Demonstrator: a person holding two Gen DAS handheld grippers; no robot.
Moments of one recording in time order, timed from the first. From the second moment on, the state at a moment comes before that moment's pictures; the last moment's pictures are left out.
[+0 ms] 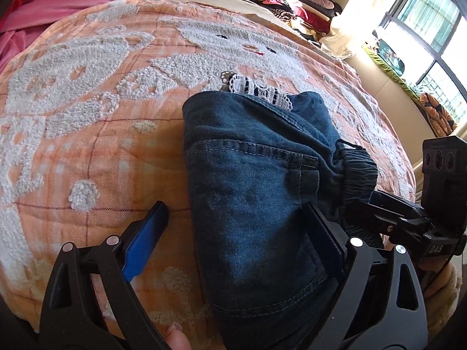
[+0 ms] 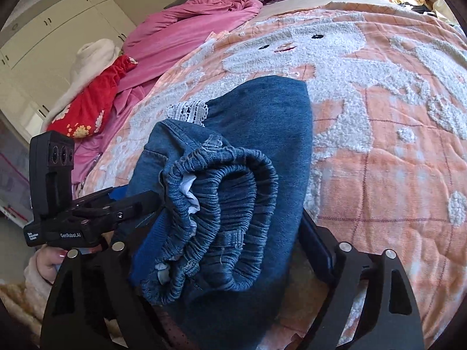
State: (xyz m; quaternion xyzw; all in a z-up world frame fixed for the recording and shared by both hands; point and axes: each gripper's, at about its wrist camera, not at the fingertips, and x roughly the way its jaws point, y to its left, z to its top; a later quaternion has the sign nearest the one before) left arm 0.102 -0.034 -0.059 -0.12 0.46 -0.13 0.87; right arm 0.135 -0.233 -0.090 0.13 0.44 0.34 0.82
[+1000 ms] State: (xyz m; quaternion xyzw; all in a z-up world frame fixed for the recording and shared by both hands) left arm 0.181 -0.049 -0.024 -0.09 0.42 -0.12 0.90; right arm 0.199 -0.207 -0.044 0.06 0.38 0.33 0.86
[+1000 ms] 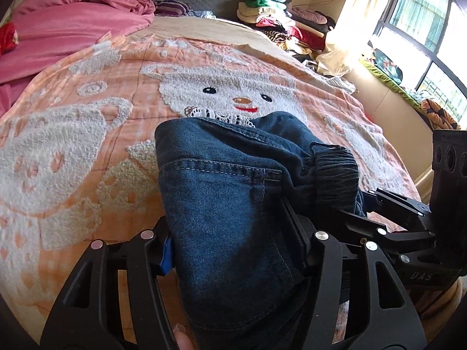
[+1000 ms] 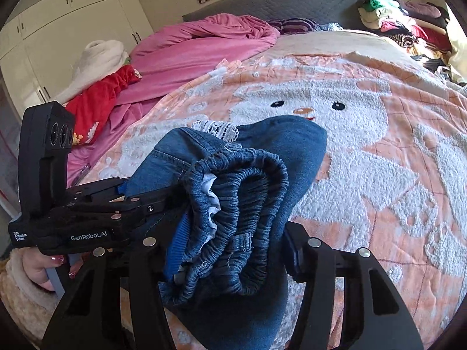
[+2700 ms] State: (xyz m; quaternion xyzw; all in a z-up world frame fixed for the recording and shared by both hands) left arm 0.114 -0.033 0.011 -0.07 0.39 -0.07 0.92; right arm 0.134 -0.243 -0.003 0.05 0.33 0.23 0.92
